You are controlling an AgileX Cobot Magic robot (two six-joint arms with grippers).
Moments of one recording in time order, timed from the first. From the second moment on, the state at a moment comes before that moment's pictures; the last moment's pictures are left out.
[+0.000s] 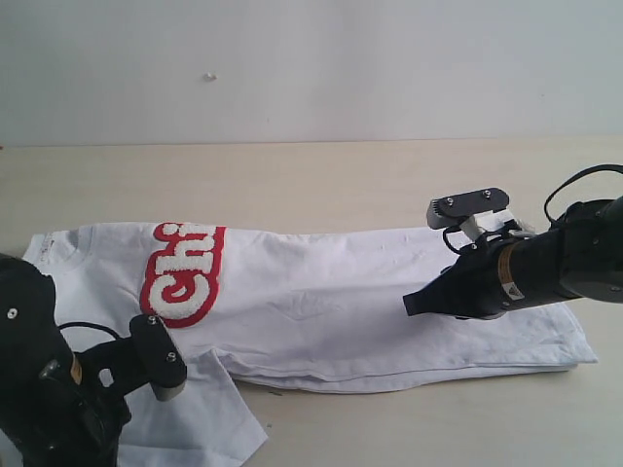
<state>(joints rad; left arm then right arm) -0.63 1.65 -0.64 -0.22 0.66 0.57 0.13 1.91 -0.74 -0.98 -0.19 0.97</state>
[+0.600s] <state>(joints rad) -0.63 1.71 -0.69 -0.26 0.80 0.57 0.13 1.91 -0.74 -0.98 -0.19 0.97</state>
